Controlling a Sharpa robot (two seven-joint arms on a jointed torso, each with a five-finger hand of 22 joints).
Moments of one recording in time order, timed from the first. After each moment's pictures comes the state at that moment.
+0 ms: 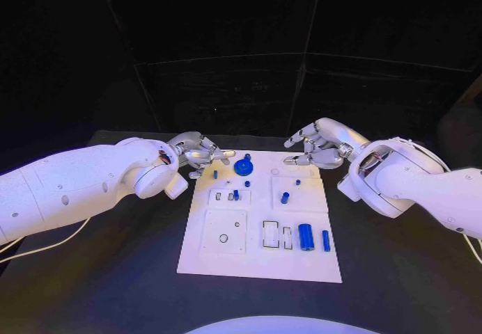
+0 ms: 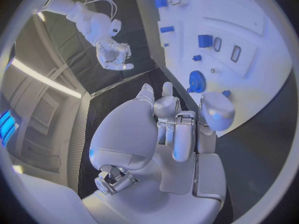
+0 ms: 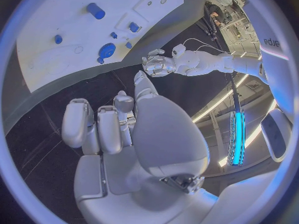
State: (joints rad) left arm 1.29 -0.82 -0.08 1.45 -0.56 -0.17 -0.14; left_hand 1.24 0.04 -0.09 0.28 0.06 1.07 0.07 0.35 0.24 1.40 -0.01 1.07 0.98 1.47 -0.07 1.56 1.31 0.11 1.42 0.03 1.19 0.99; right arm 1.29 -0.90 -0.06 1.71 -1.15 -0.43 -0.12; right_hand 1.47 -0.04 -0.10 0.19 0.21 0.91 0.15 0.14 0.08 1.25 0.07 1.02 1.03 1.47 -0.01 1.37 1.21 0.06 1.33 0.10 1.39 1.24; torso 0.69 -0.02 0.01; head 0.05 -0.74
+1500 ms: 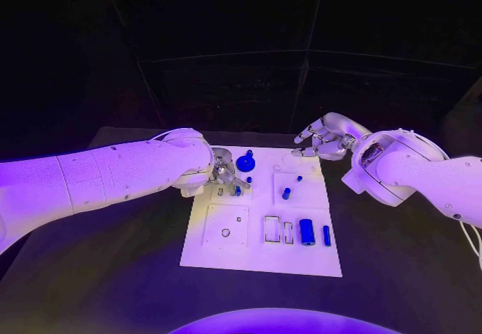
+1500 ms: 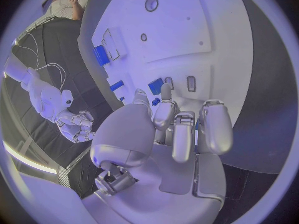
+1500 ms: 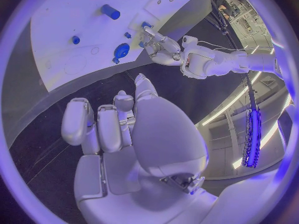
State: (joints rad) left arm 1.35 -0.58 -0.19 1.34 -0.98 0.11 -0.55; left_hand 1.14 0.09 -0.26 0.29 0.05 0.95 0.05 0.58 0.49 1.36 -0.02 1.24 1.18 1.47 -0.07 1.57 1.31 0.08 1.42 0.03 1.37 1.23; right arm 1.30 -0.88 -0.06 1.66 -1.12 -0.40 -0.27; right_hand 1.47 -0.02 -0.15 0.23 0.32 0.91 0.15 0.16 0.07 1.25 0.07 1.01 1.01 1.47 -0.01 1.35 1.19 0.06 1.32 0.10 1.37 1.22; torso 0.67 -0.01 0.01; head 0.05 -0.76
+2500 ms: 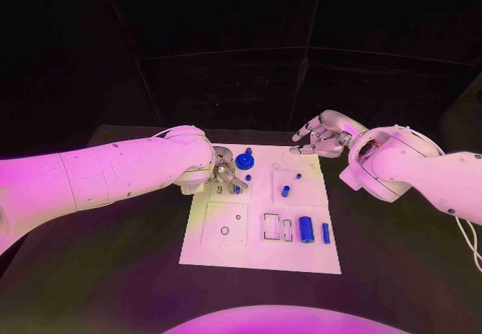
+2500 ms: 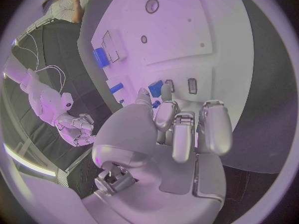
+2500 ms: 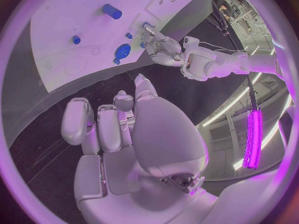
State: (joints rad) left arm 1.35 -0.56 -0.19 1.32 -0.99 0.14 -0.56; left_hand 1.28 0.13 -0.18 0.24 0.05 0.93 0.05 0.60 0.53 1.36 -0.02 1.25 1.19 1.47 -0.07 1.57 1.31 0.08 1.43 0.03 1.38 1.26; right arm 1.30 -0.87 -0.06 1.64 -1.12 -0.39 -0.27; right_hand 1.47 -0.01 -0.15 0.23 0.34 0.91 0.15 0.16 0.07 1.25 0.07 1.01 1.01 1.47 -0.01 1.34 1.19 0.06 1.32 0.10 1.37 1.21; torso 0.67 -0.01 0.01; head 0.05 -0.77
